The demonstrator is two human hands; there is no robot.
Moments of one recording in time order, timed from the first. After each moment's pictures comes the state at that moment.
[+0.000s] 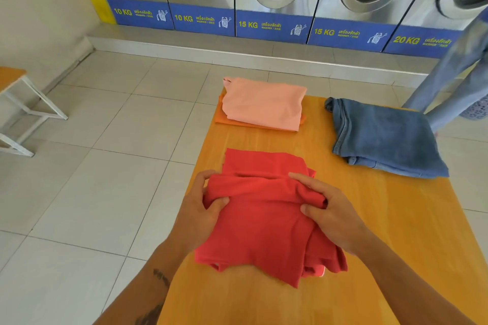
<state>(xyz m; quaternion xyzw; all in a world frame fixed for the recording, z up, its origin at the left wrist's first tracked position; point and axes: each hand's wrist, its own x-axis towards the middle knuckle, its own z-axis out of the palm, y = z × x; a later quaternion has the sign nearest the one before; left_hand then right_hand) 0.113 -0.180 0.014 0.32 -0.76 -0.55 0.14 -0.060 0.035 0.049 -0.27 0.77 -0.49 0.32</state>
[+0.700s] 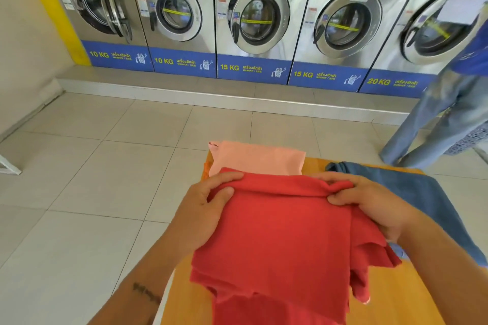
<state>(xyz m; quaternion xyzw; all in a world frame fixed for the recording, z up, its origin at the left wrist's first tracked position) -0.059 -0.305 0.075 0.22 -0.77 -0.59 0.14 -0.238 -0.070 0.123 -0.13 0.68 -0.57 0.45</state>
